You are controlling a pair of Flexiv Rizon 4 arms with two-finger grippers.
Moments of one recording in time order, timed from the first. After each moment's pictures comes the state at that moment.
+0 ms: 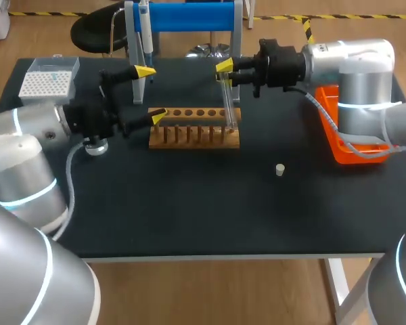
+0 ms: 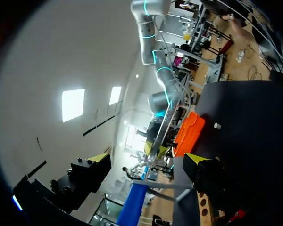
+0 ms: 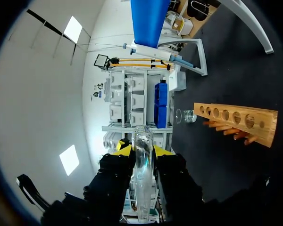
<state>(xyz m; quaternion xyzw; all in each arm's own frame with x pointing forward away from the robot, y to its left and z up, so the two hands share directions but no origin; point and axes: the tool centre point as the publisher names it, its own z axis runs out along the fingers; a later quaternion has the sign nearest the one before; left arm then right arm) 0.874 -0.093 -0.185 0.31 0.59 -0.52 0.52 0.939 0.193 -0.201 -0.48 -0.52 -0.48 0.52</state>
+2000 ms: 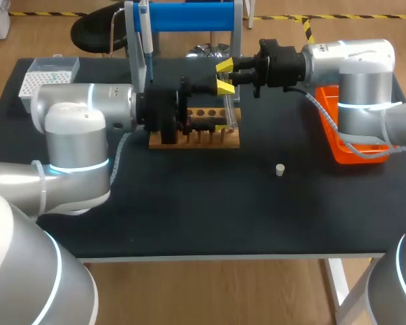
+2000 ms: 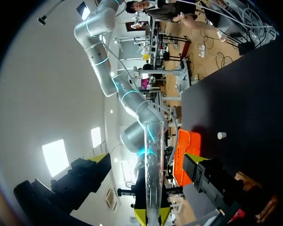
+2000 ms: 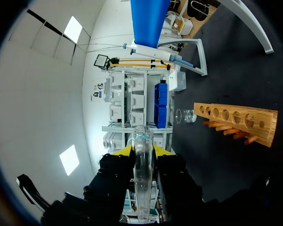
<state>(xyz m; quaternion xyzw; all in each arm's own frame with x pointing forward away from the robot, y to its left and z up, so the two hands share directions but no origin) 0.839 -0.240 -0.192 0.50 0.50 -0.48 0.51 0.938 0.193 -0.201 -0.48 -0.52 -0.48 0.52</state>
